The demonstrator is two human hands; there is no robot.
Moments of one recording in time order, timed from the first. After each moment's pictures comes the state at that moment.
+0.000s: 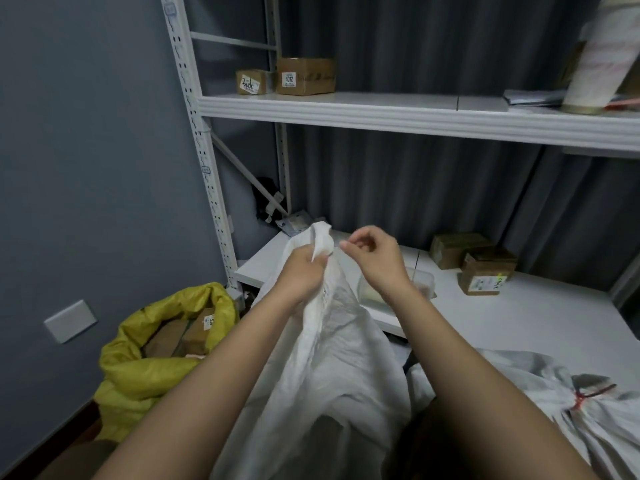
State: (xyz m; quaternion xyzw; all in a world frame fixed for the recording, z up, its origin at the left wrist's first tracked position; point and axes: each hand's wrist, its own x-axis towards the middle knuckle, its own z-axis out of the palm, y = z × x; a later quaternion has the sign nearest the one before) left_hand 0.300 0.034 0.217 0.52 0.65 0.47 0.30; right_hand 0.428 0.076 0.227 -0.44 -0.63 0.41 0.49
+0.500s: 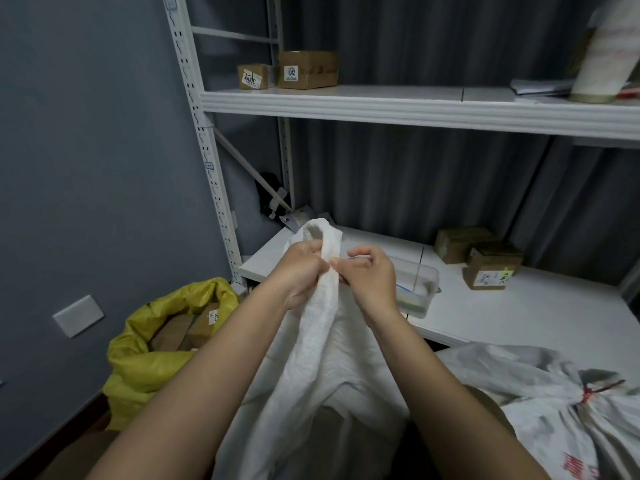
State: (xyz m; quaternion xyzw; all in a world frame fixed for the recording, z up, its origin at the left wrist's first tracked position) left_hand 0.301 0.021 0.233 0.43 0.54 0.51 0.52; right_hand 0.412 0.051 0.194 -0.46 -0.54 0.48 0.52
